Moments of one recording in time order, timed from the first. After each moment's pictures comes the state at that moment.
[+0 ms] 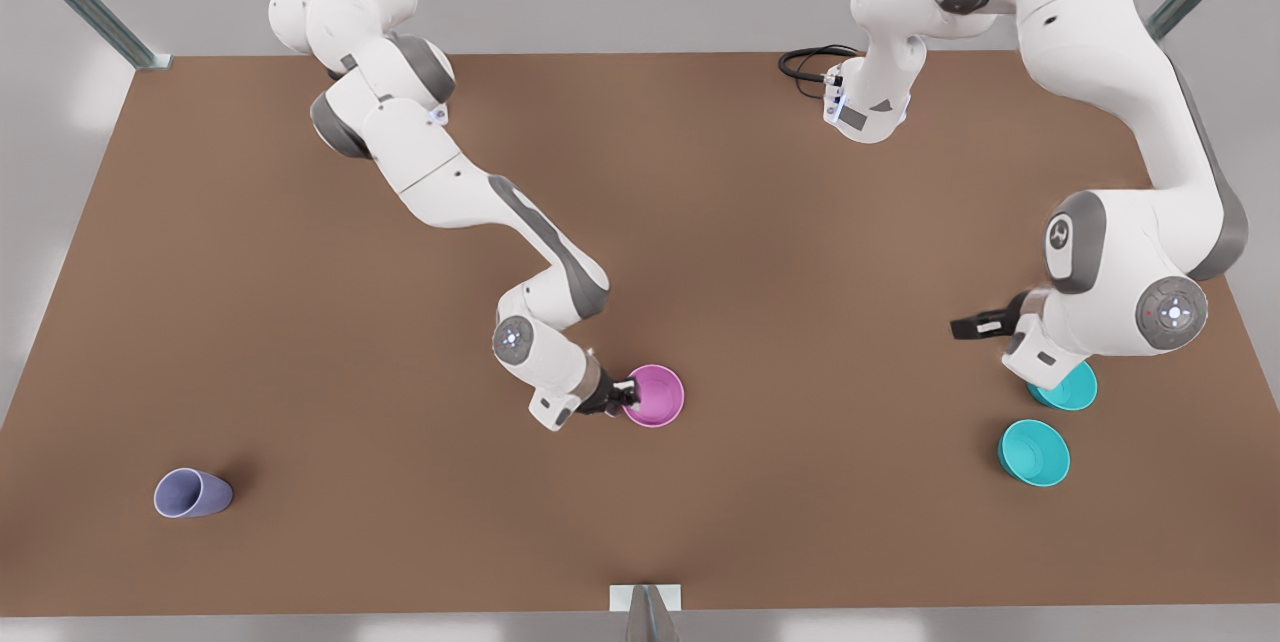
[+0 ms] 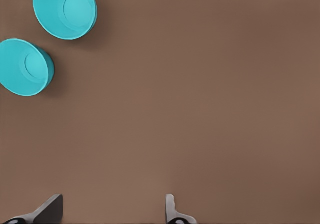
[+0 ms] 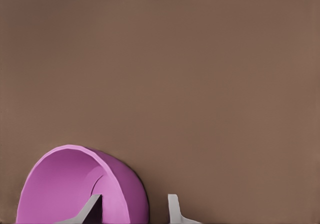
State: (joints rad) left arm -0.08 0.50 0.14 -1.28 -0.05 1.49 -0.16; right arm 0.41 1.02 0.24 -1.21 0.25 2.56 0.23
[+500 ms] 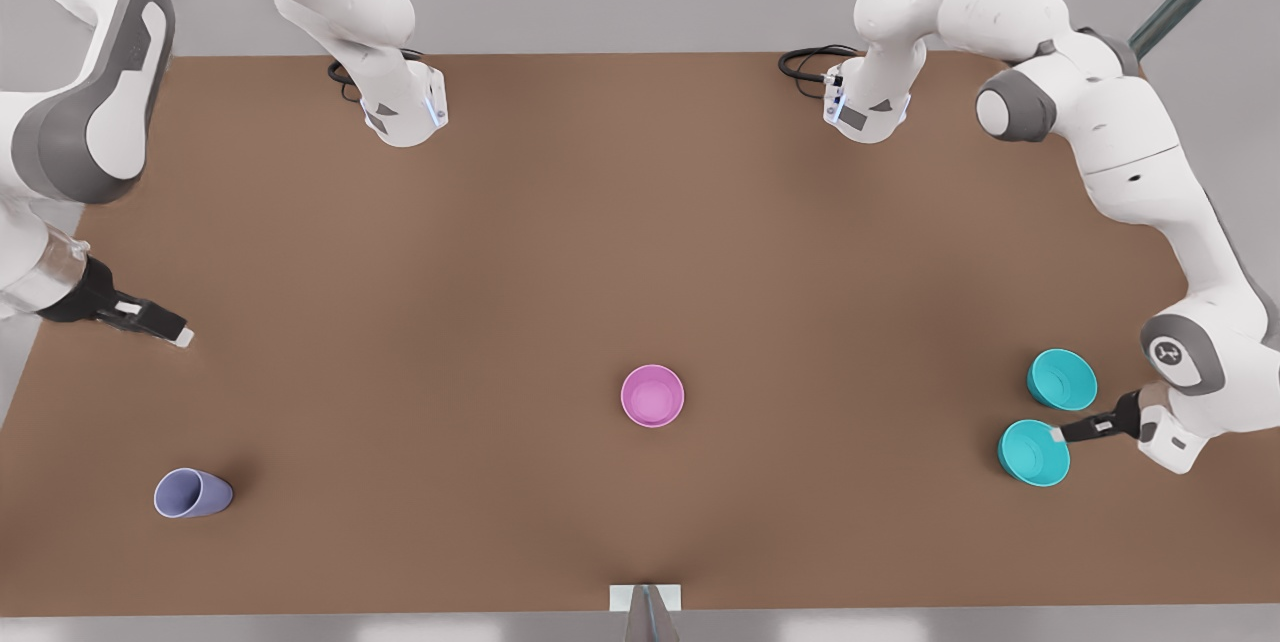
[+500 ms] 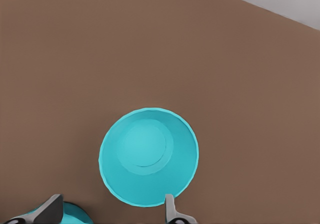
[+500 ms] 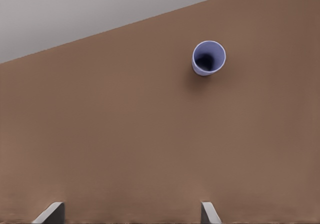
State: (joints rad) left arm 0.29 0.97 0.10 -1.01 -0.33 1.91 0.25; right arm -0.32 0.29 0.24 -1.24 -0.02 1.55 0.16
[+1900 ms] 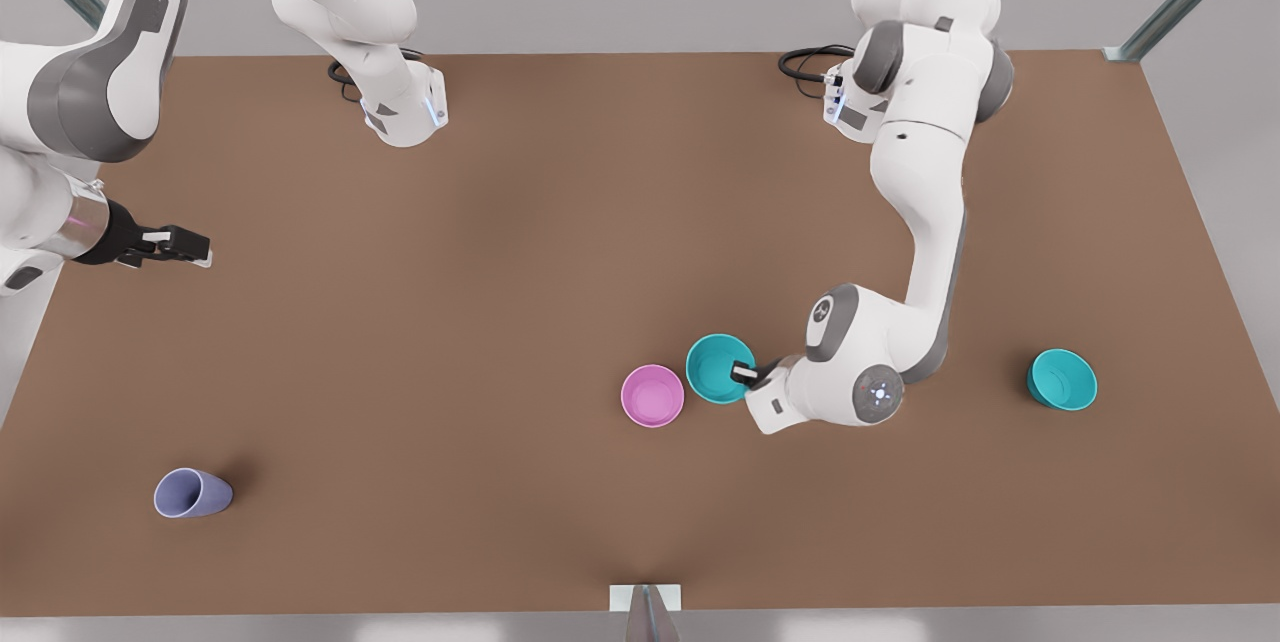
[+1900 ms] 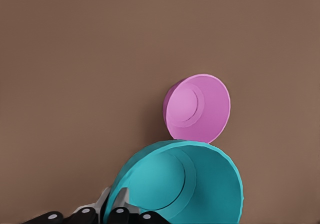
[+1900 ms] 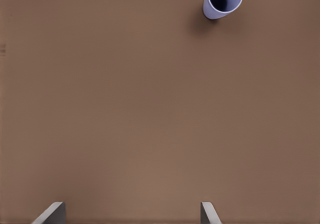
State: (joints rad) left arm -0.33 0.89 -0.07 -1.06 -0.37 1.77 -0.06; right arm -0.21 0.20 0.12 -1.32 -0.05 1.35 -0.10
